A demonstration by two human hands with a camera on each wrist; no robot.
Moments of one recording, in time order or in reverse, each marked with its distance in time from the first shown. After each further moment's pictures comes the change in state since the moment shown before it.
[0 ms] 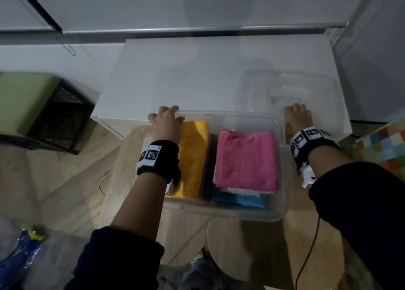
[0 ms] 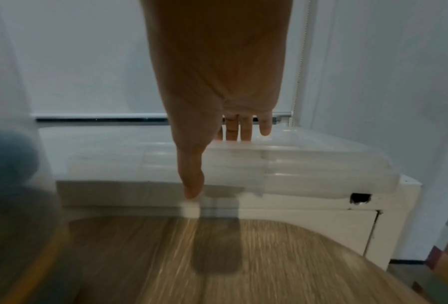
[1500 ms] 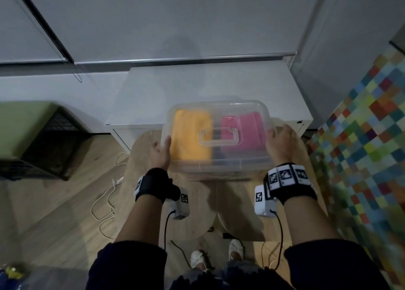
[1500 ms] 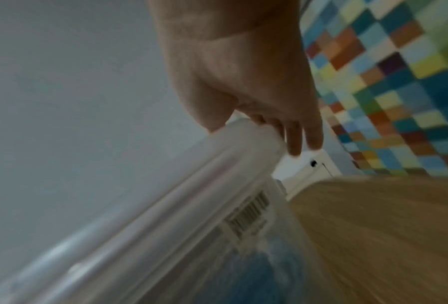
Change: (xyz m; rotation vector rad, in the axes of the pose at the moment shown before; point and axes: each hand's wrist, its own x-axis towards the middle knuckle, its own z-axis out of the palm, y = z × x) left_hand -0.136 -0.099 -0.022 -0.882 -0.107 -0.240; right_hand -0.249 -0.097 -0.057 0.848 0.400 0.472
